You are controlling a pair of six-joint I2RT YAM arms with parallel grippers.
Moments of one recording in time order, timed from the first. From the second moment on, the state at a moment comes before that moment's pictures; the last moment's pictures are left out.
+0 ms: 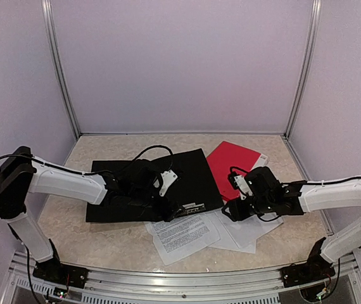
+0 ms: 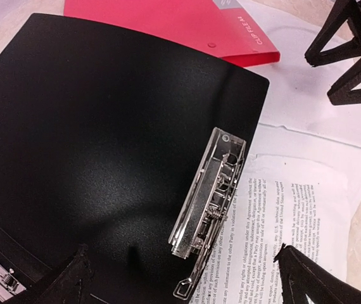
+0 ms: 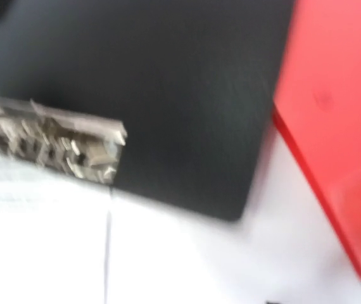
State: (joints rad) left arm -0.93 1.69 0.93 0.05 0.04 -0.01; right arm 0.82 1.35 0.63 -0.07 0.00 0.36
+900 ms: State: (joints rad) left arm -1.00 1.70 0.92 0.07 -0.01 0.05; right arm 0.40 1.21 0.64 -0.57 0.18 0.53
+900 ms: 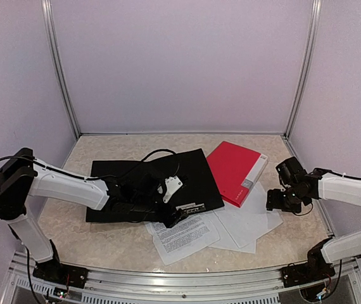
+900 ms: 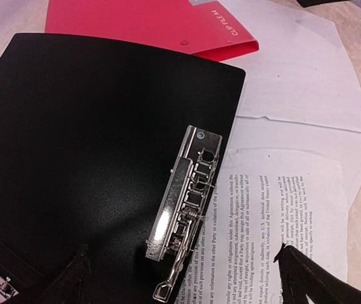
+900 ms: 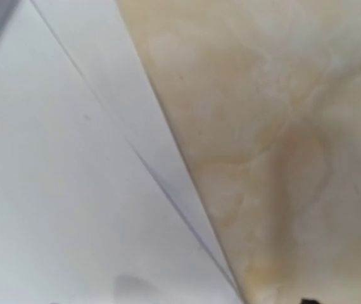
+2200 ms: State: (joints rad) left arm -1.00 1.72 0.90 0.14 0.06 0.08; right arm 0.35 1.18 0.54 -0.52 0.12 0.56
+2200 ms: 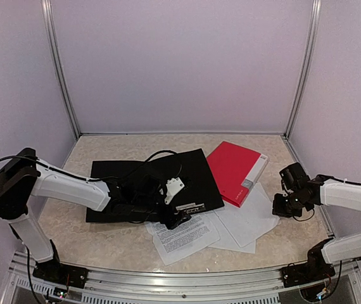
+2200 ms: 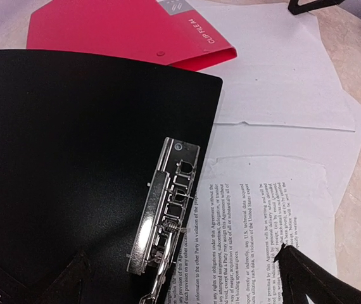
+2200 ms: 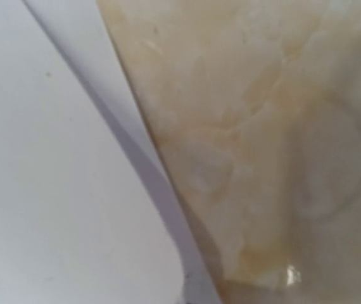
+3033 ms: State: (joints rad) left arm -0.97 1.72 1.04 0.03 -0.04 0.02; right arm 0.35 1.00 1.01 -0.84 0.41 0.50
